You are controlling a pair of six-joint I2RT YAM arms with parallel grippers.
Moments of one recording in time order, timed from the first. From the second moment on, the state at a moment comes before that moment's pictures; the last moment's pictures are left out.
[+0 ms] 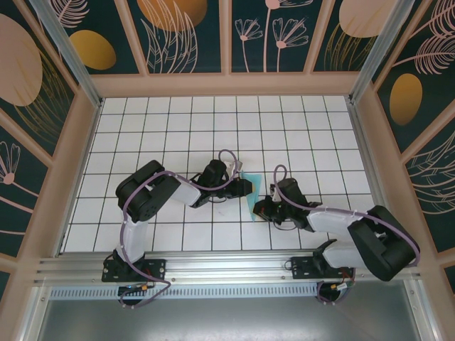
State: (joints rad) left arm -0.77 2.04 0.84 0.67 0.55 -0.94; right arm 0.61 1.27 0.29 0.17 -0.47 1.06
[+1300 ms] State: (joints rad) left arm -0.77 2.04 0.85 0.66 0.55 -0.93; right arm 0.65 1.29 0.24 0.21 -0.45 1.06
